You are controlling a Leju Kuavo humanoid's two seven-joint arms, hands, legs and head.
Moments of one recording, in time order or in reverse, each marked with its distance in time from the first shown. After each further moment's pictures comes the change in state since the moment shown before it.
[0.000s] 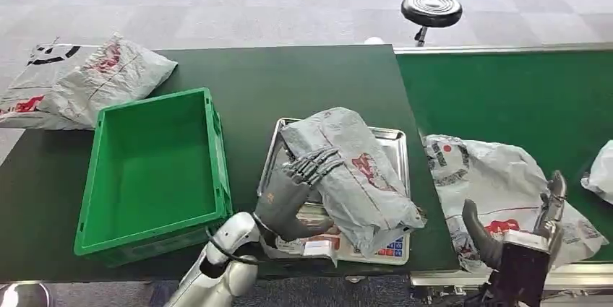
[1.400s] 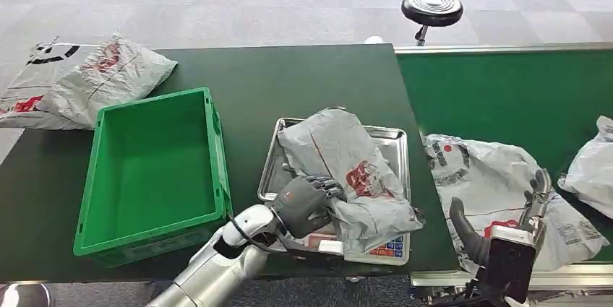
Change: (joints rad) left arm -0.151 0.010 -0.097 0.278 0.001 -0.038 -0.010; right arm 0.002 0.000 0.055 0.022 -0.013 -0.022 0.018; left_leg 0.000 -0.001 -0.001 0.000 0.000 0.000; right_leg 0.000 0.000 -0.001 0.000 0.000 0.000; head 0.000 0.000
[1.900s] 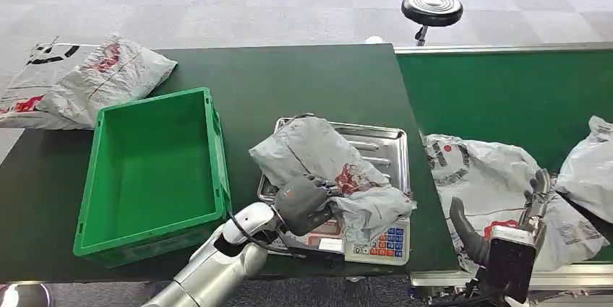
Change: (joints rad) left arm -0.009 0.000 -0.002 0.000 0.000 0.000 0.000; right arm 0.000 0.000 0.000 0.000 -0.002 0.000 0.000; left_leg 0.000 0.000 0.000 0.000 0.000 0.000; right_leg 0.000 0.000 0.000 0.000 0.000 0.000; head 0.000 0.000
